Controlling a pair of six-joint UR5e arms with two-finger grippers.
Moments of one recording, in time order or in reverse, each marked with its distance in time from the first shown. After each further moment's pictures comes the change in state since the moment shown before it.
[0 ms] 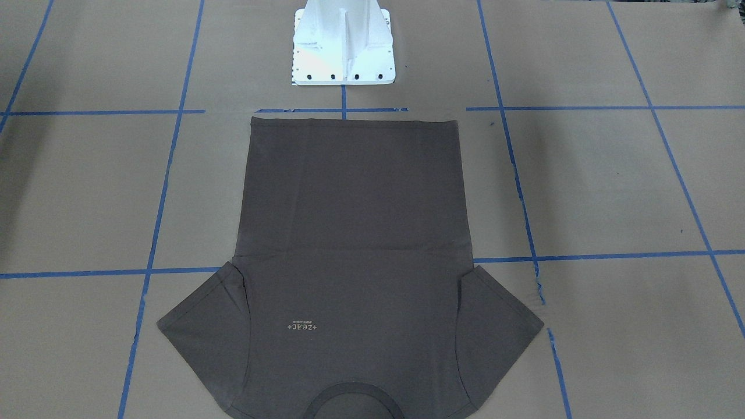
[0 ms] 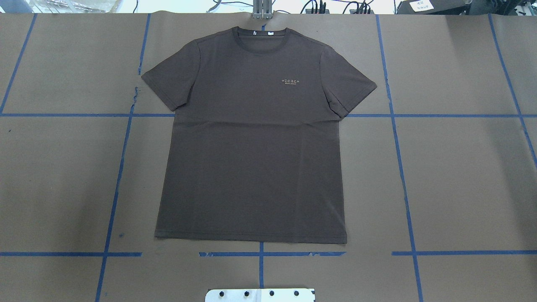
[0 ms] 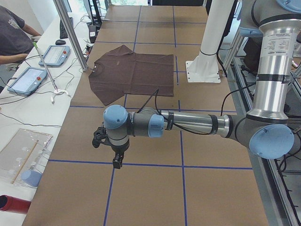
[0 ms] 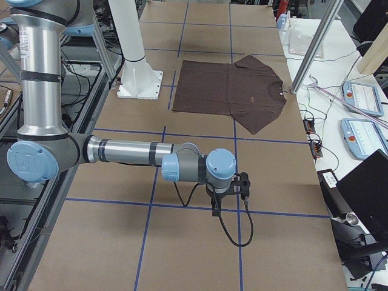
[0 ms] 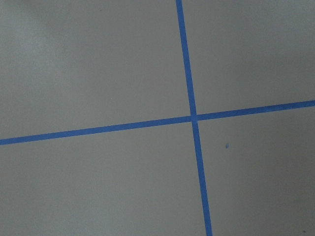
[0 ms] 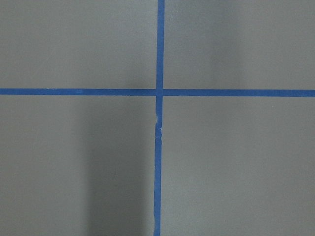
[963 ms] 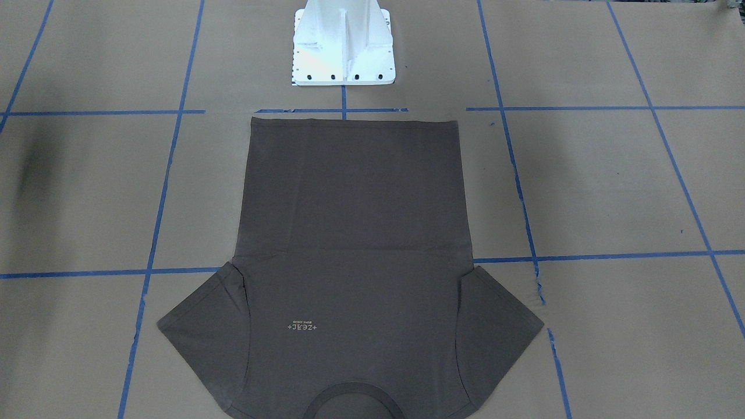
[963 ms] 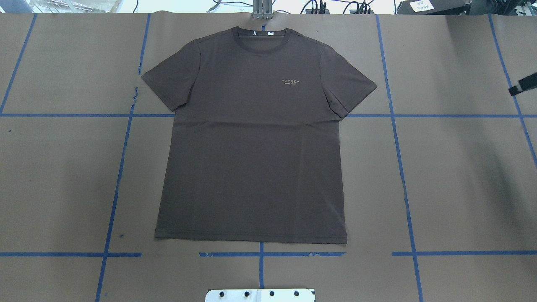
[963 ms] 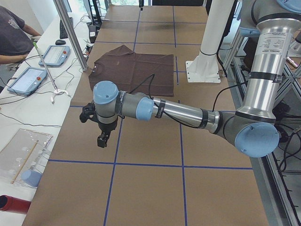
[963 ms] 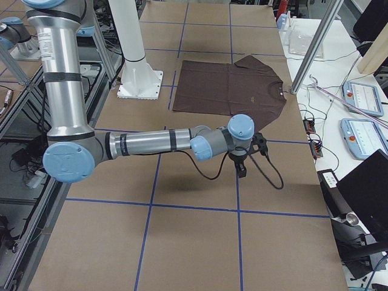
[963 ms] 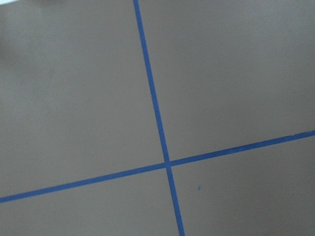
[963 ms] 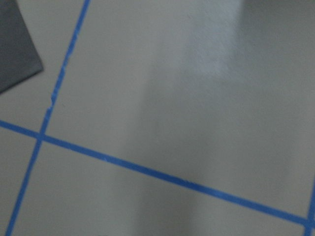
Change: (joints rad) left arm 0.029 -0.115 -0.066 -0.069 -0.056 0.001; right arm -0.255 0.222 -0.047 0.272 -0.006 0.236
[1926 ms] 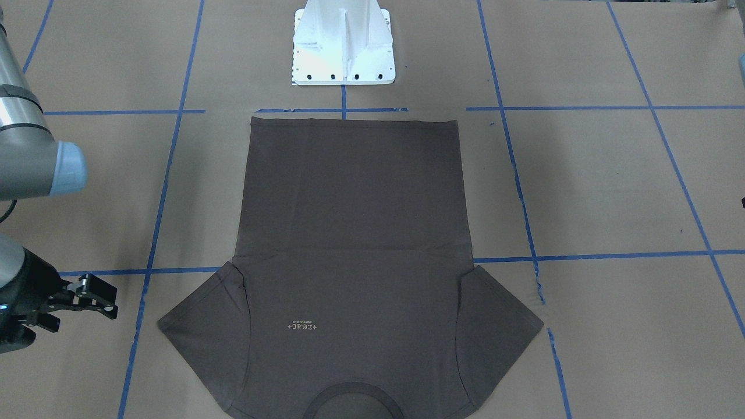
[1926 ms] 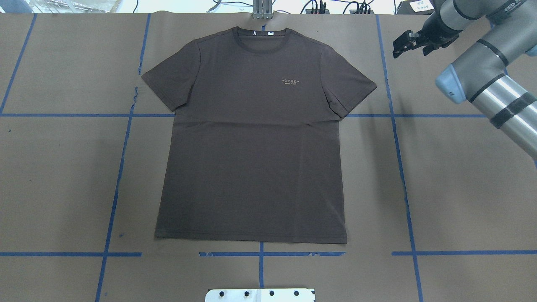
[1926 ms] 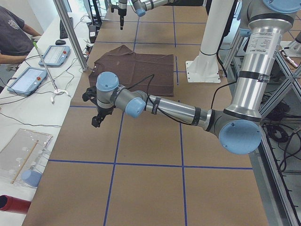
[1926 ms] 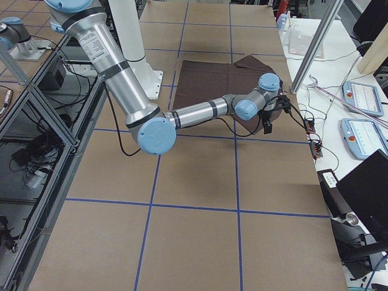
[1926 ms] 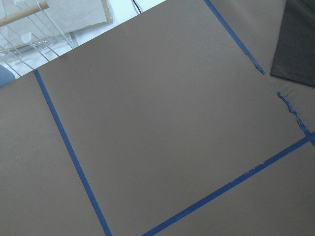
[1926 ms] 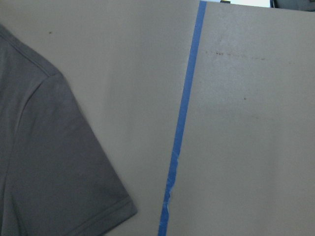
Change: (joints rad) left arm 0.142 -0.035 0.074 -0.318 0.040 -0.146; right arm -0.256 0.406 -0.340 0.162 -0.216 0.436
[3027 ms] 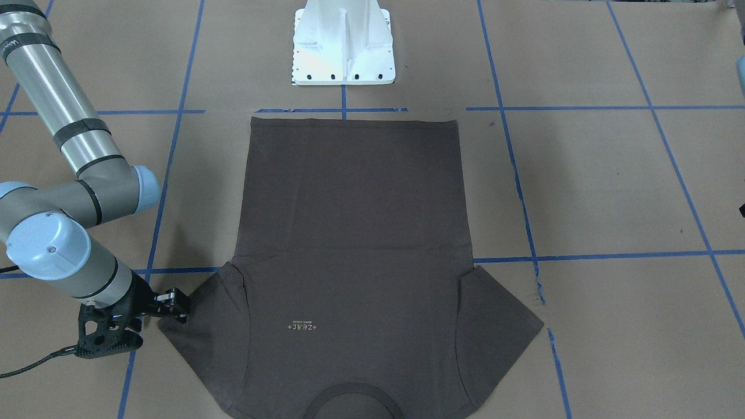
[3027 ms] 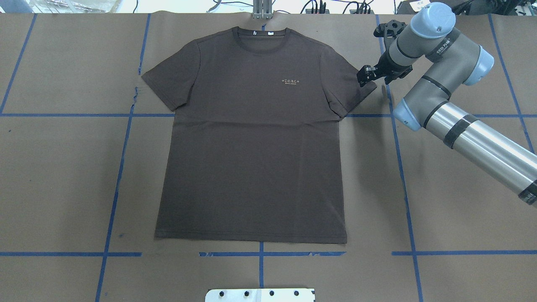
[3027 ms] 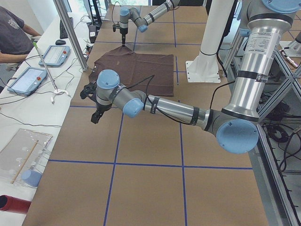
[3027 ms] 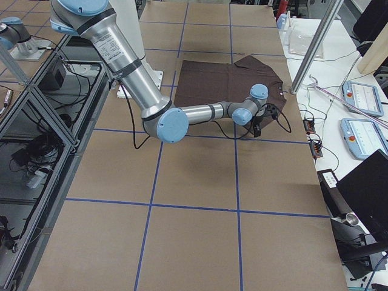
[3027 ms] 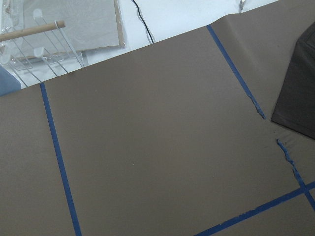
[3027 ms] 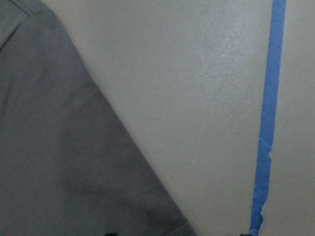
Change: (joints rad) left arm 0.004 -0.014 0.003 -0.071 -0.001 -0.148; right arm -0.140 0.084 -0.200 0.115 -0.091 0.090
